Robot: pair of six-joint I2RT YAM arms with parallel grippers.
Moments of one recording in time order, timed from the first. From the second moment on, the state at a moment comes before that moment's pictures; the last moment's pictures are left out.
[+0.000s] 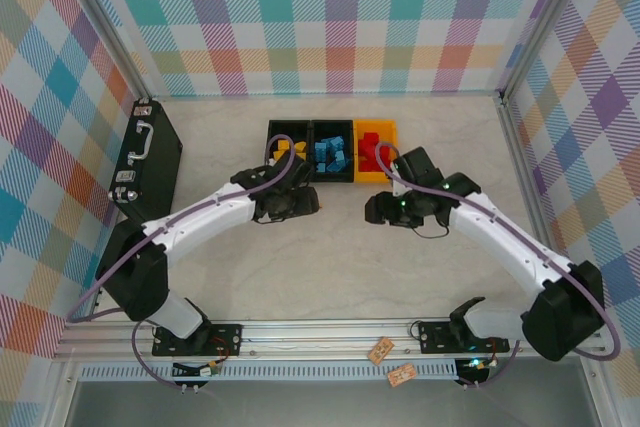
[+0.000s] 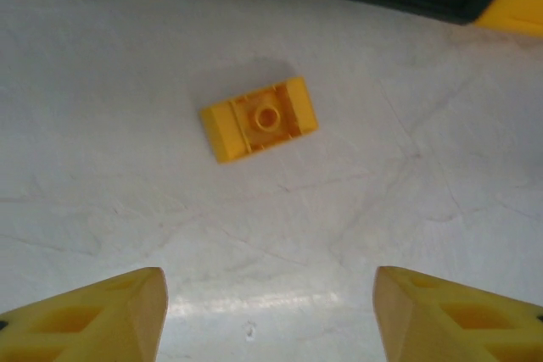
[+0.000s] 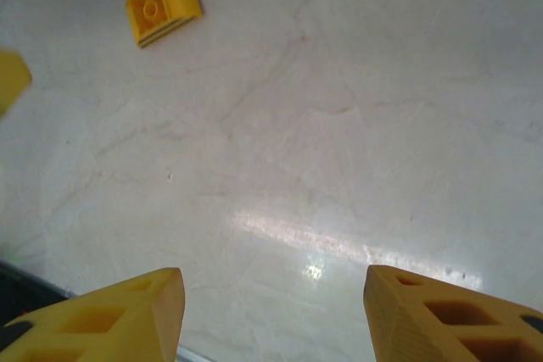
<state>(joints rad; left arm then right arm) -0.69 1.55 1.18 -0.72 -0.10 -0.80 0.55 1.24 1.01 -0.86 -0.25 0.55</state>
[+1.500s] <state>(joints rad) -0.71 2.08 1.49 -0.81 -0.28 -0.98 0.59 1.12 0.82 -0.79 -0.23 0.68</state>
